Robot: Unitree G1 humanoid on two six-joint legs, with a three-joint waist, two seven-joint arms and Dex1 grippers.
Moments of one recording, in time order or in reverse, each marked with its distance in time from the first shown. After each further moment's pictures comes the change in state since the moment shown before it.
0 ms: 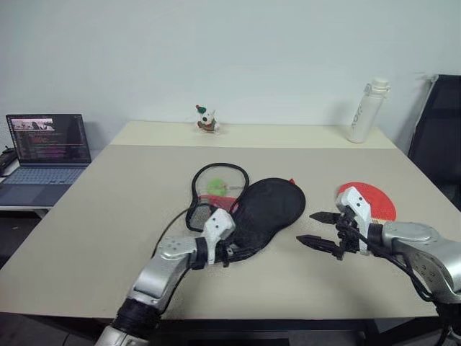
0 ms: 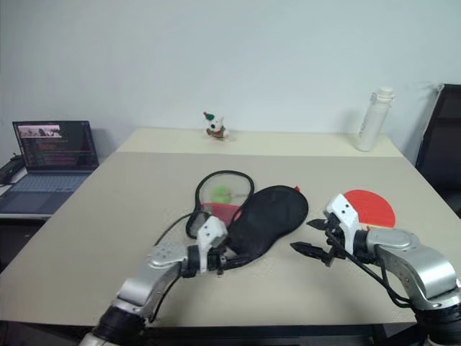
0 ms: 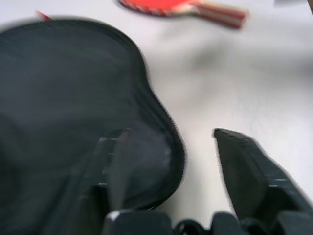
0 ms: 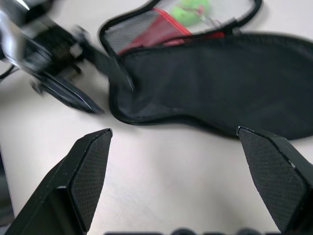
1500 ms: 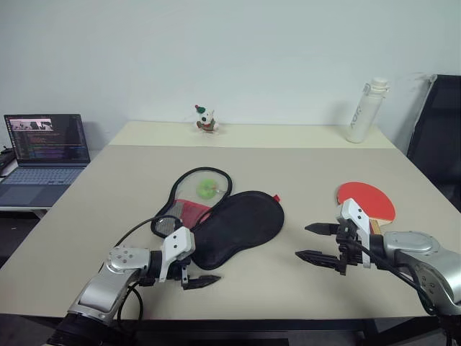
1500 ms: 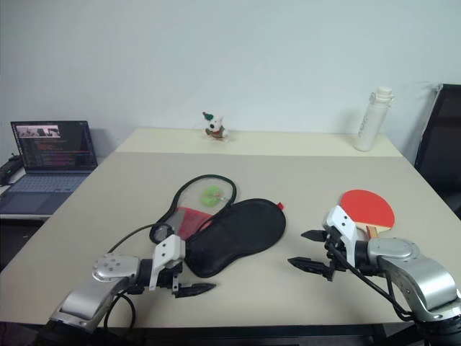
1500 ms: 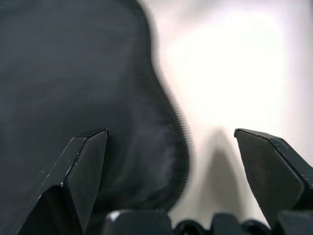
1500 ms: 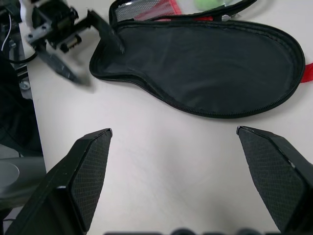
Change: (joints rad) left arm 0.100 0.280 -0.034 0.101 0.026 -0.252 -0.239; right arm 0.093 -0.031 -0.003 -0.028 -0.021 -0.148 0.165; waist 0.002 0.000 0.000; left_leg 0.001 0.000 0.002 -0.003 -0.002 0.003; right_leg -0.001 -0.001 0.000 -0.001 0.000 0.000
